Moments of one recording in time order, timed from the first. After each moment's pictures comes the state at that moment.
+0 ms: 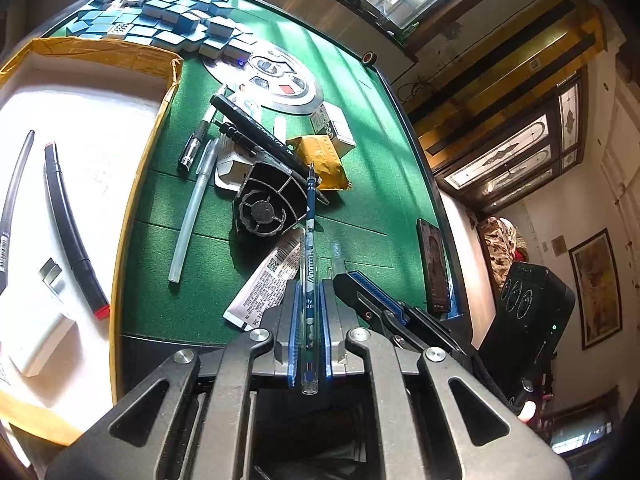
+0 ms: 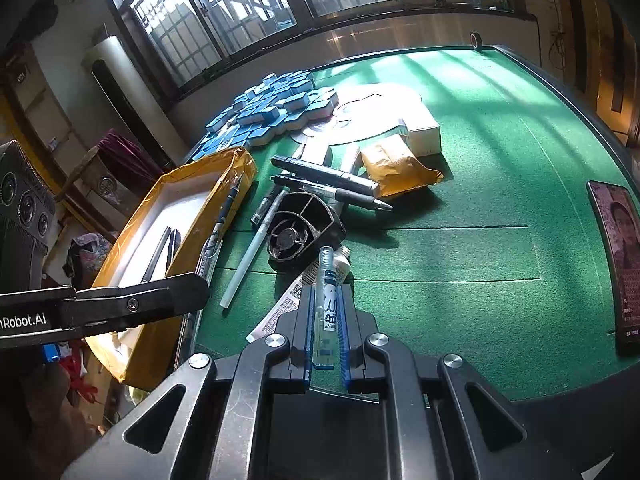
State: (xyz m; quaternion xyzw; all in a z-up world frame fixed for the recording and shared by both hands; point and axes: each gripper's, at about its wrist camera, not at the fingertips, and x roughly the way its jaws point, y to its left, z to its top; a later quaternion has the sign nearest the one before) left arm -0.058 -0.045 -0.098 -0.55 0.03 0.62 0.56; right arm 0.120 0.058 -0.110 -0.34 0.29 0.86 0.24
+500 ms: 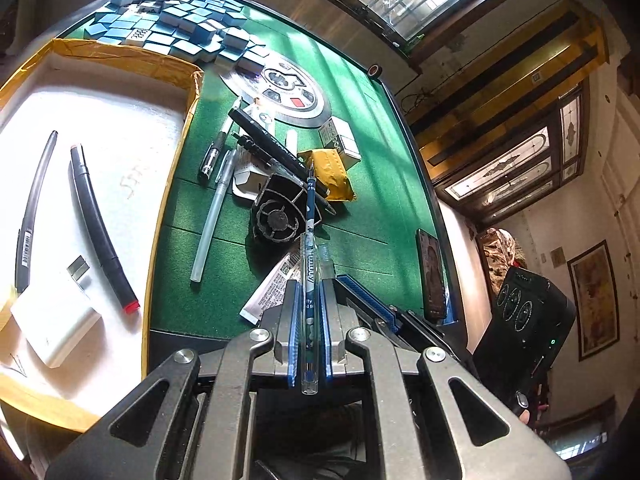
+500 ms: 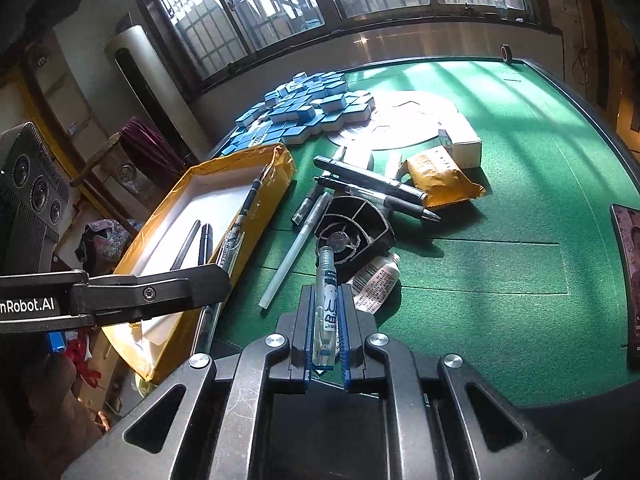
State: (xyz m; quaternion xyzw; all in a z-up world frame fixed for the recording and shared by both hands) left arm -0.071 -0.060 -0.089 -0.55 0.02 0.63 0.55; right arm 0.100 0.038 -0.101 -0.34 0.27 0.88 0.20
